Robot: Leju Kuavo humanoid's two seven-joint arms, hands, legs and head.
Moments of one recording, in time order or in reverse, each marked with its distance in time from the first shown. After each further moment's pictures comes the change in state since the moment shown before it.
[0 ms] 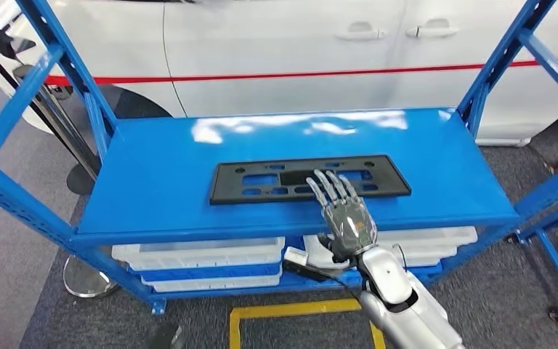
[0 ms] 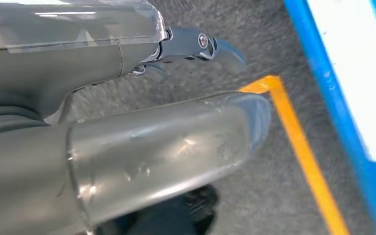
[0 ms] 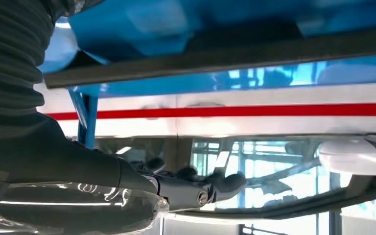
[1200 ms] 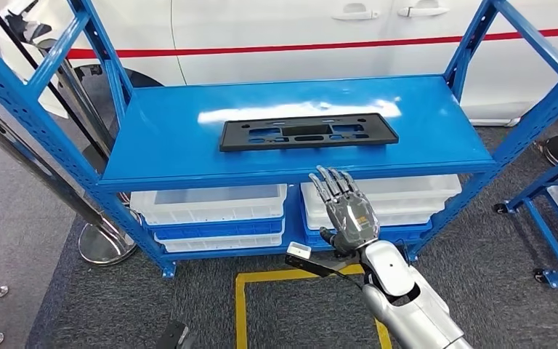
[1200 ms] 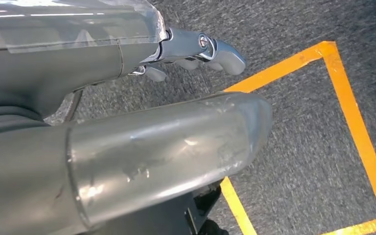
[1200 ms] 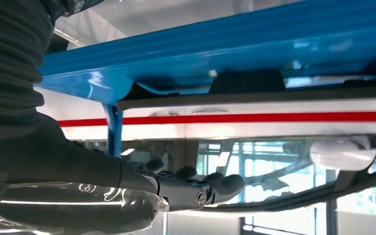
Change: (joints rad) left arm 0.005 -0.038 0.047 -0.019 -0.018 0.004 0.032; right arm -0.029 0.005 -0.011 0.028 -0.015 -0.007 -0.044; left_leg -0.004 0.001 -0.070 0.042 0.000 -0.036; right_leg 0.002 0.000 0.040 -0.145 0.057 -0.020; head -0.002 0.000
